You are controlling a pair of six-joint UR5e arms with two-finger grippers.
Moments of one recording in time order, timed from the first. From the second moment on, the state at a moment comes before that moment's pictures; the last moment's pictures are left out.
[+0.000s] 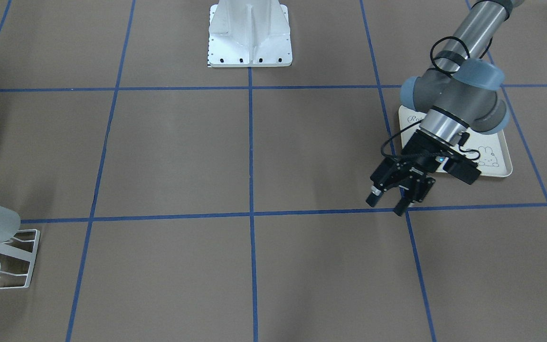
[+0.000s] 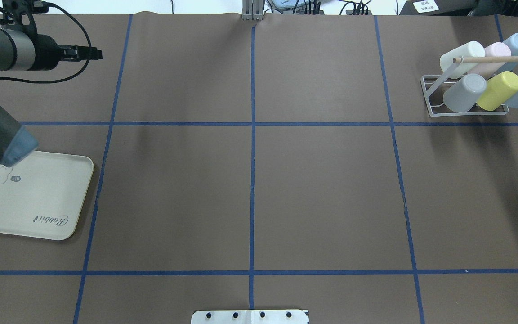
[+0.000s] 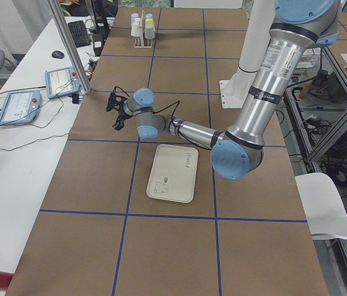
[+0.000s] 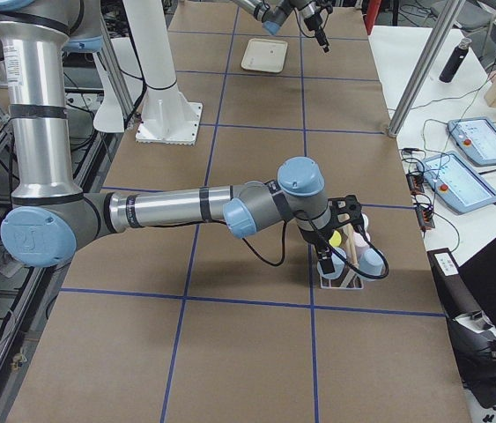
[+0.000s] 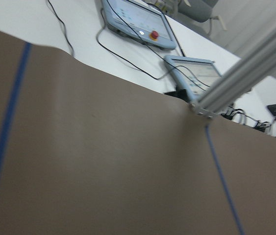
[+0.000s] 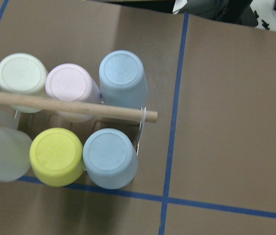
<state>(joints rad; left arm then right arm) -1.04 -1.93 -1.41 -2.45 -1.86 -0.82 1.54 -1.55 1.72 -1.33 2.25 0.15</state>
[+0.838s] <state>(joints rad) -1.46 -1.85 -1.43 -1.77 -2.34 -0.13 1.47 -1.50 1.63 -1.49 2.32 0.08</state>
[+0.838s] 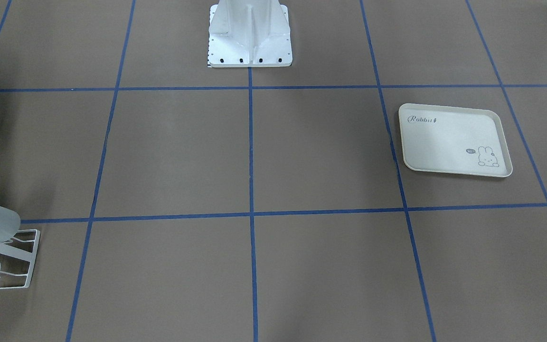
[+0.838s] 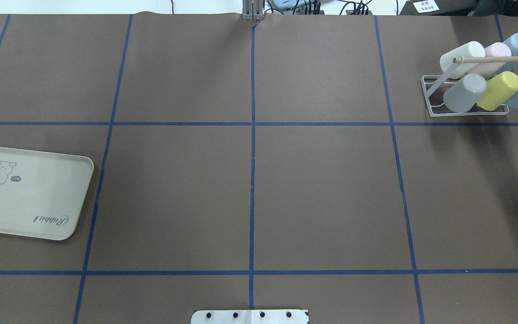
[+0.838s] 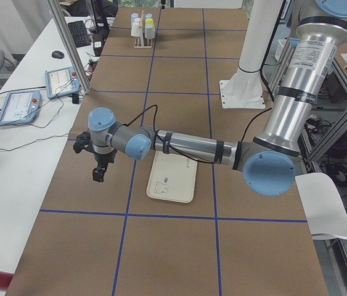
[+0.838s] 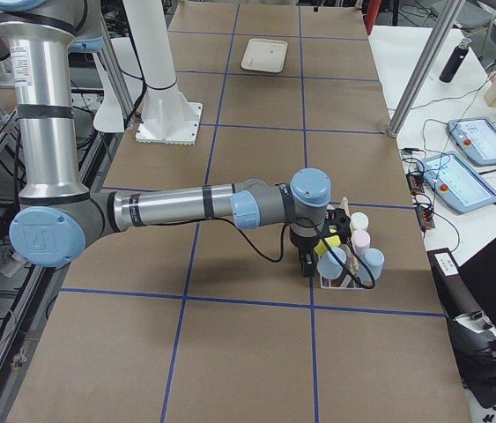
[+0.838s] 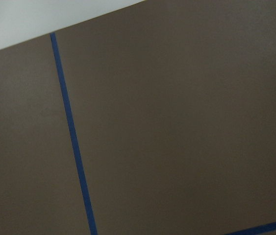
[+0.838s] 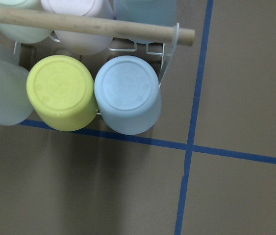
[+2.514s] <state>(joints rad) -1.53 -1.72 -1.53 -1.65 -2.34 0.03 1.53 -1.54 1.65 -1.49 2.30 0.08</state>
